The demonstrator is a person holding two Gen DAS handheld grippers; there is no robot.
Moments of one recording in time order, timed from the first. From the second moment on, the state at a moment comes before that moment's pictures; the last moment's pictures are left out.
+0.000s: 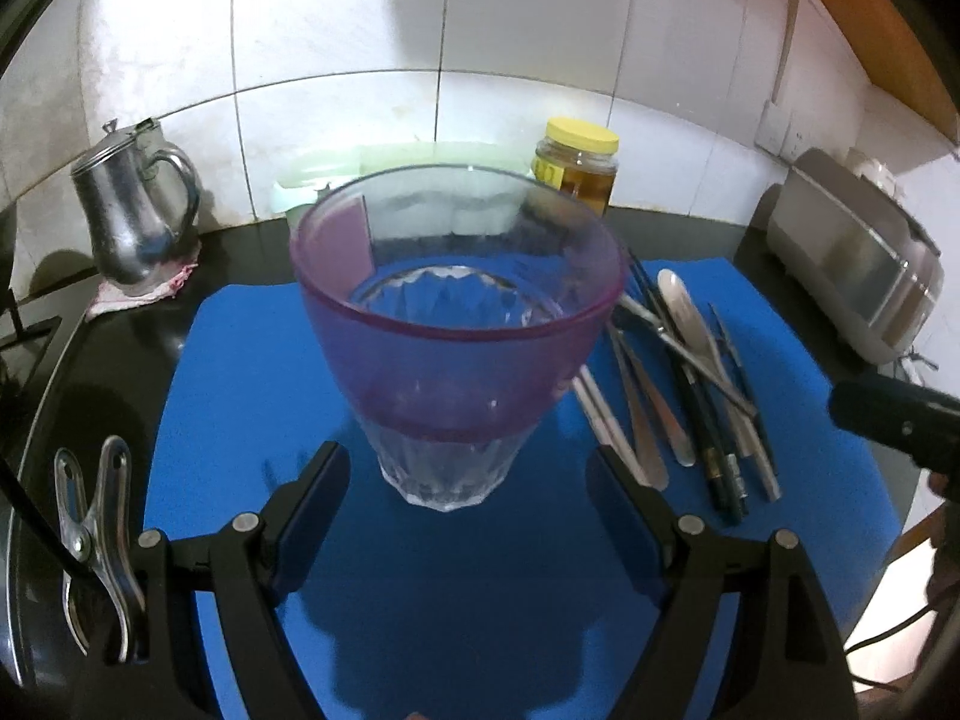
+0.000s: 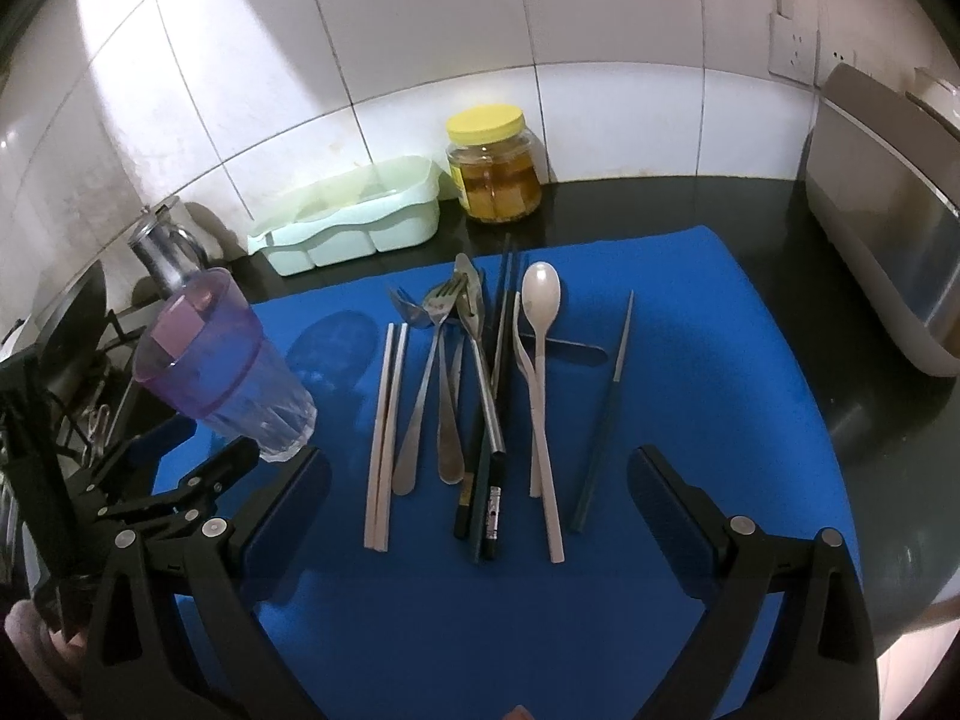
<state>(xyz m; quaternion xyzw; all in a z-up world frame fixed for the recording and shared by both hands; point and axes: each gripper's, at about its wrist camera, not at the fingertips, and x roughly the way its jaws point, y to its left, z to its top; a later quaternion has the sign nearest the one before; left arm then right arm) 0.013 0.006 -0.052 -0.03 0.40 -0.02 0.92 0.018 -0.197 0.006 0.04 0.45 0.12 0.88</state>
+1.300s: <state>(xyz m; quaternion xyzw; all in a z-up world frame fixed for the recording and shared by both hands) 0.035 0.016 -0.081 0.00 0.38 -0.05 0.93 0.208 -0.250 -0.065 0.17 0.59 0.12 0.78</state>
